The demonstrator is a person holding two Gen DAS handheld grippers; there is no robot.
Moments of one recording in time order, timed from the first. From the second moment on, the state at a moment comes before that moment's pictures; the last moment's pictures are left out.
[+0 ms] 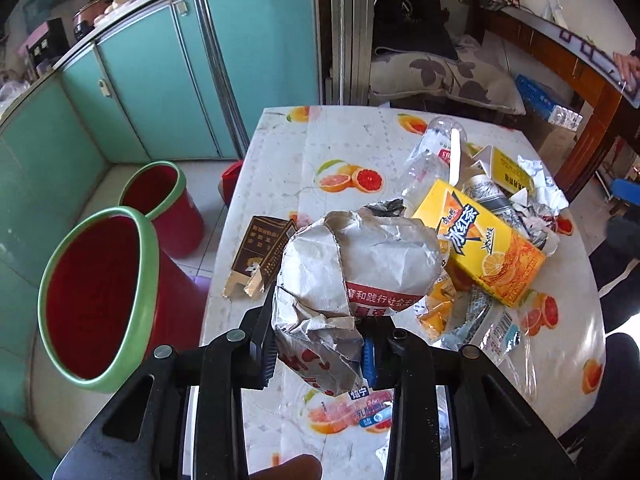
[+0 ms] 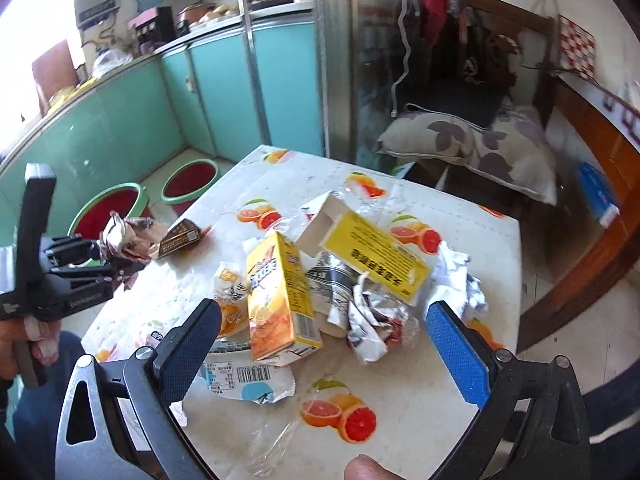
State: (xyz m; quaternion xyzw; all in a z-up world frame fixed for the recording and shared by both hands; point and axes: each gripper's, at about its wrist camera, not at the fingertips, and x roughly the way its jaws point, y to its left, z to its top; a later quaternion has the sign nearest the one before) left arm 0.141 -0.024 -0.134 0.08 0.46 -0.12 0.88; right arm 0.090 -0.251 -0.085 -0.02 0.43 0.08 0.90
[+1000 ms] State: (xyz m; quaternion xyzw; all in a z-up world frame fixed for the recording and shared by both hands) left arm 0.115 0.041 -0.111 -0.02 0.42 -0.11 0.90; right arm 0.159 -0.167 -0.167 -0.18 0.53 0.08 0.82
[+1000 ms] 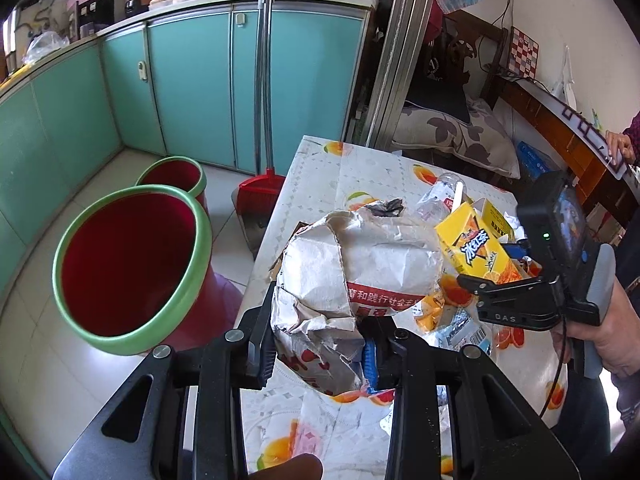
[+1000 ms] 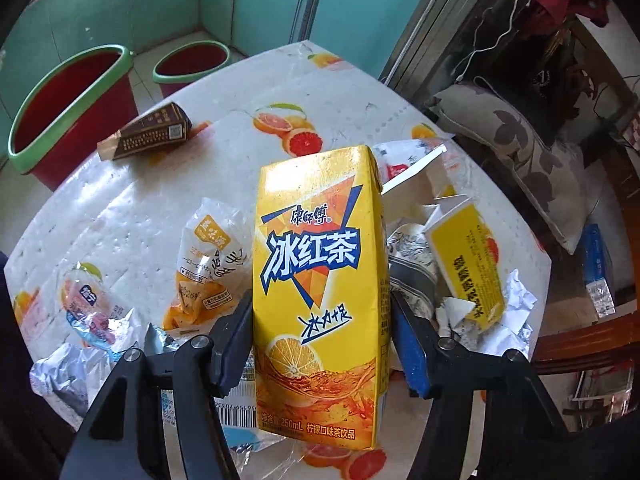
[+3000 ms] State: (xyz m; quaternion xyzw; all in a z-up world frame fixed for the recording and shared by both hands) left arm 0.083 0.323 -0.104 -0.11 0.35 0.18 0.91; right arm 0.237 0.238 -0.113 -0.15 0.42 0.30 0.84
